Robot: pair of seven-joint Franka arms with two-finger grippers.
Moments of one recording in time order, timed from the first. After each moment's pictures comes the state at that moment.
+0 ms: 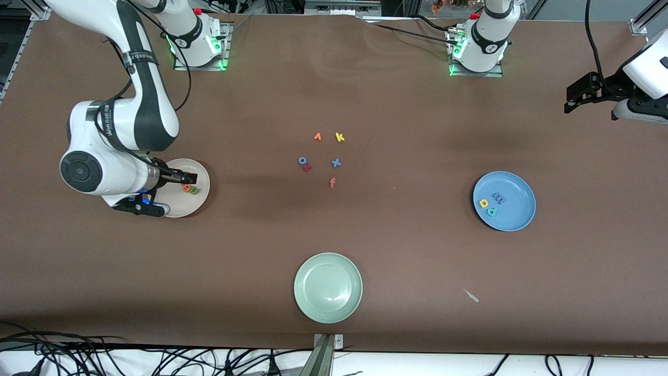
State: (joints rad) left arm 0.02 -0.08 -0.03 -1.67 0.00 1.51 0.14; right arm 0.45 0.42 -0.33 -1.65 0.14 1.71 0.24
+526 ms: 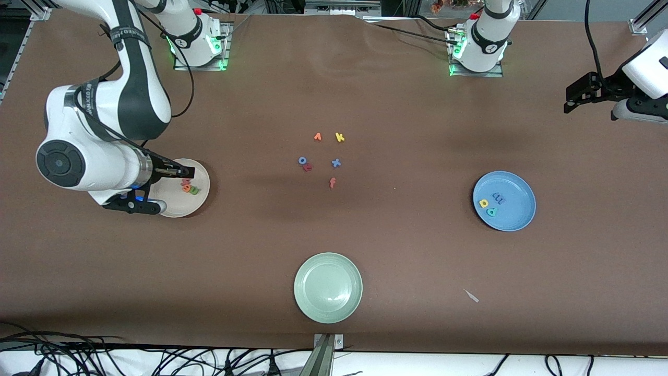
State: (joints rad) left arm 0.02 -0.08 -0.03 -1.67 0.00 1.51 0.14; right arm 0.42 0.41 -0.27 -1.49 0.14 1.56 0.24
